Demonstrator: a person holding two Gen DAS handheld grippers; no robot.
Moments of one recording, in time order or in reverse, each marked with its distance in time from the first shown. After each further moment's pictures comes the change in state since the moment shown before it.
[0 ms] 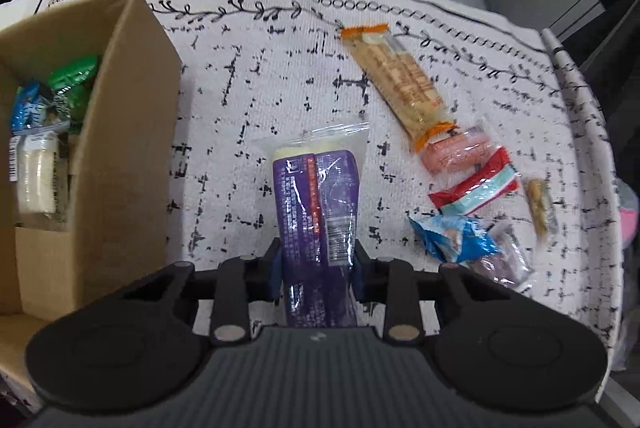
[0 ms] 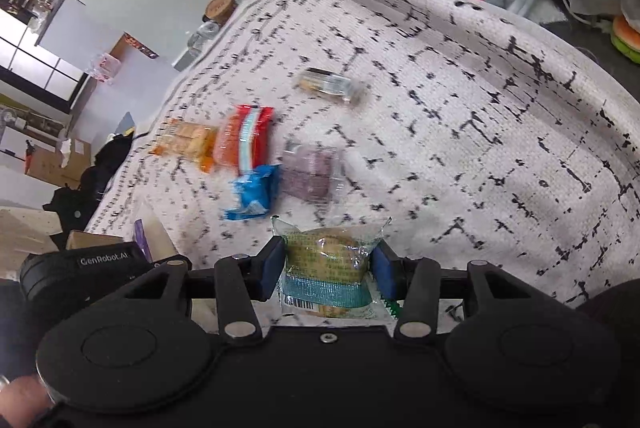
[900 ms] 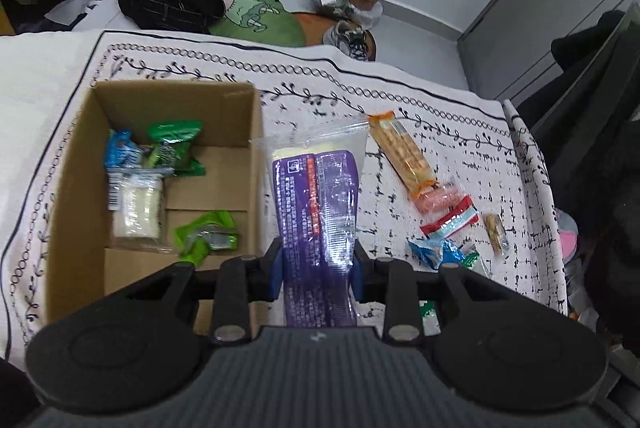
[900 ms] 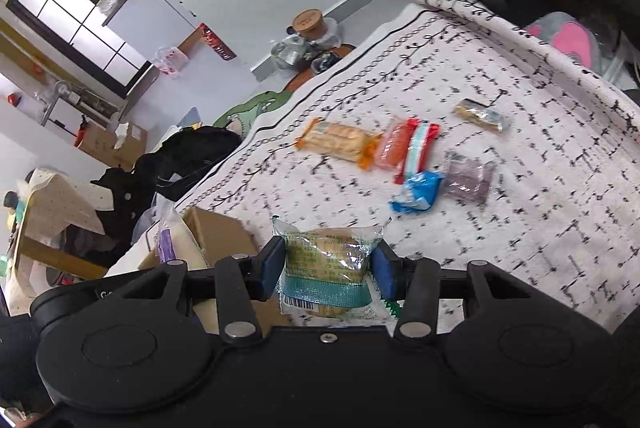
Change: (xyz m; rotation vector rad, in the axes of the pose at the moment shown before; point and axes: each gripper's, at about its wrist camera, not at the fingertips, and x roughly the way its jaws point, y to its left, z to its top) left arm -0.103 0.068 0.000 -0.022 -0.133 -0.088; right arm -0.045 0.112 -0.030 -0.141 -0.080 0.118
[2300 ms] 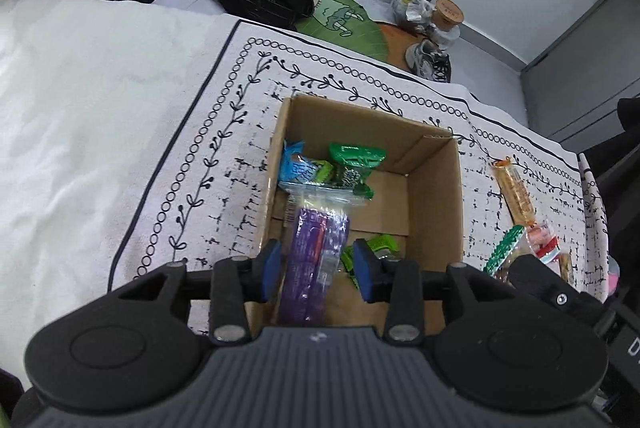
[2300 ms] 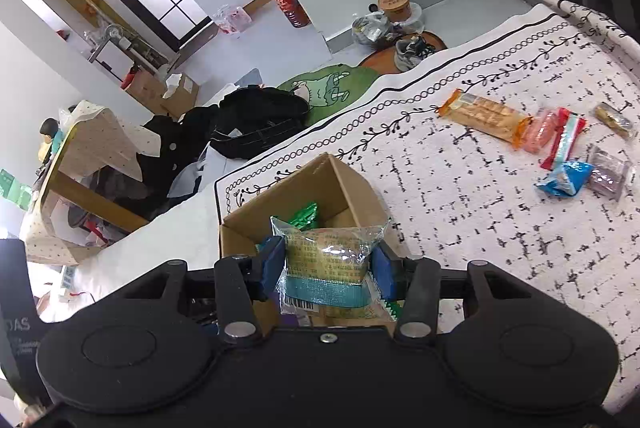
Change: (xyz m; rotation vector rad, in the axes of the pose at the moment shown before) left arm -0.029 0.139 0.023 -0.141 0.015 0.096; right arm 0.032 0.121 -0.038 -0.167 0.046 0.092
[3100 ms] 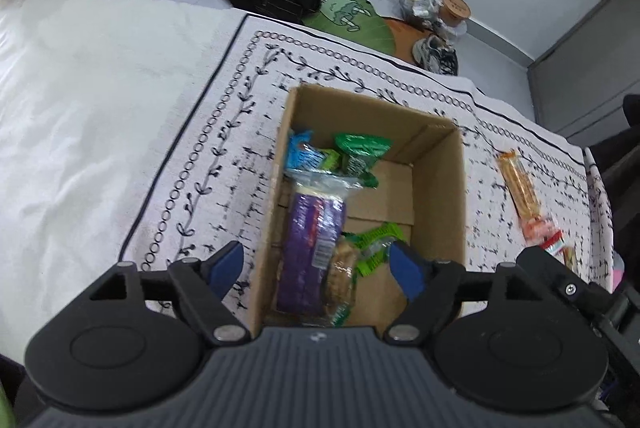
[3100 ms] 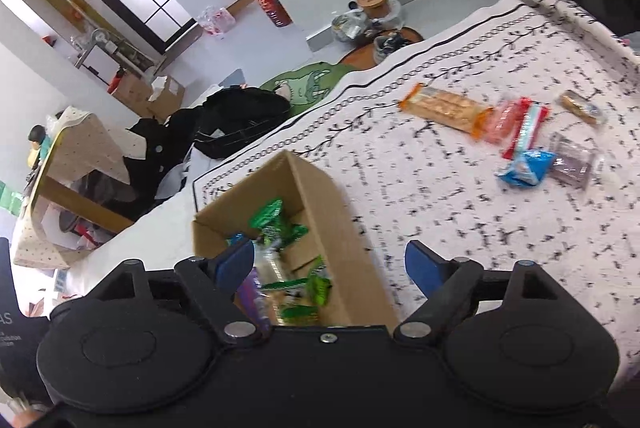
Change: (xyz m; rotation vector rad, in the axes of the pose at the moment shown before) left arm -0.005 -0.008 -0.009 0.003 0.018 0.021; right arm -0.019 -0.035 -0.004 0.028 0.004 -0.036
